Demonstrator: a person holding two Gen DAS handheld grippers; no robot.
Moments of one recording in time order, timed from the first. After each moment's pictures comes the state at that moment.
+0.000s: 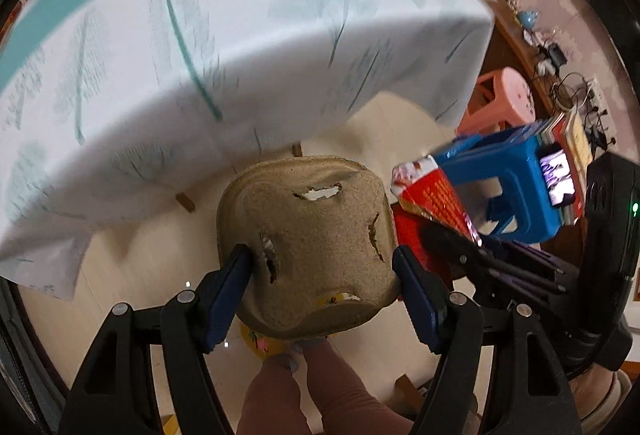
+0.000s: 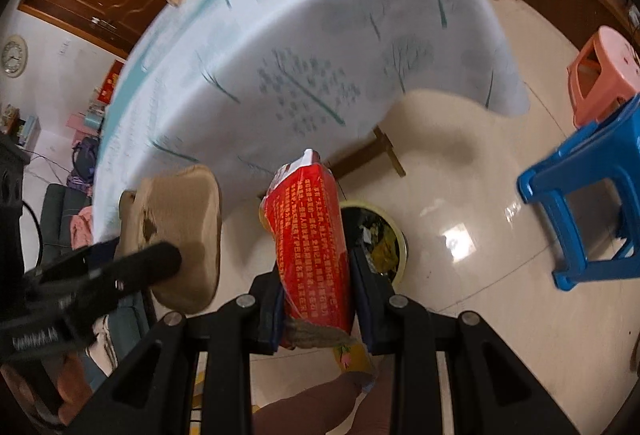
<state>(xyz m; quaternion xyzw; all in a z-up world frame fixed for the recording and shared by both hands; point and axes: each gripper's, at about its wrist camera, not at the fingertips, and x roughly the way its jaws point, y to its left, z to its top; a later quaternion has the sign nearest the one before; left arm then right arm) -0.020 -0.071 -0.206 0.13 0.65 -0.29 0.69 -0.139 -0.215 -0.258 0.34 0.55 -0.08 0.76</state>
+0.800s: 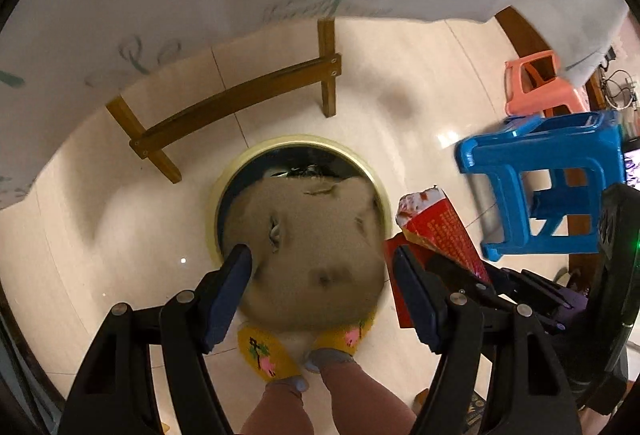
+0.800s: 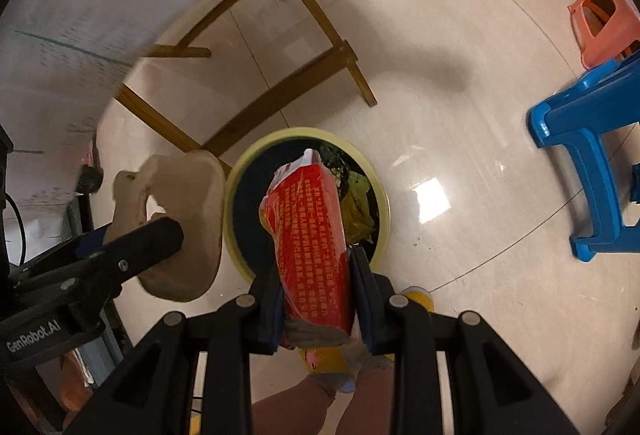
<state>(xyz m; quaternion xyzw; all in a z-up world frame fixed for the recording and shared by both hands) 0.006 -0.044 -0.447 0.13 0.68 -0.26 0.67 -0.121 -0.179 -0.473 0.32 0.62 -0.11 0.70</state>
